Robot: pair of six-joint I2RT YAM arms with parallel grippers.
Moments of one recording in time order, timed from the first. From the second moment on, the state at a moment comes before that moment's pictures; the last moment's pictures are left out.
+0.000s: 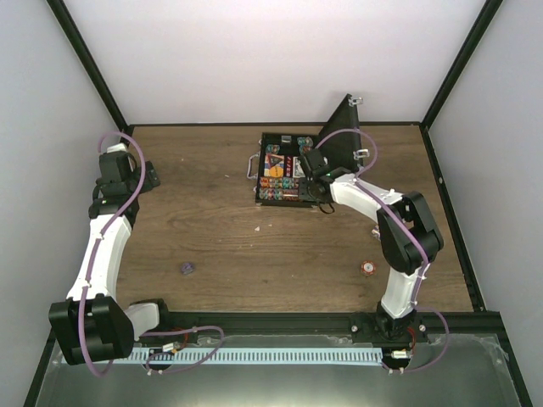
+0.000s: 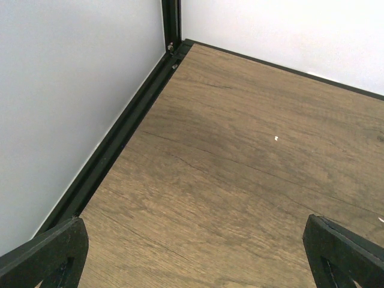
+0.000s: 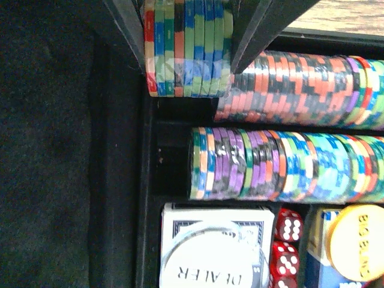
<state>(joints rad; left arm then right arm) 0.12 1.15 0.96 -0.39 -0.20 -0.18 0.51 1.83 1.27 -0.46 0.19 0.48</state>
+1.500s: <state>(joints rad) 0.12 1.16 0.96 -0.39 -0.20 -0.18 0.53 1.84 1.26 -0.46 0.24 0.45</state>
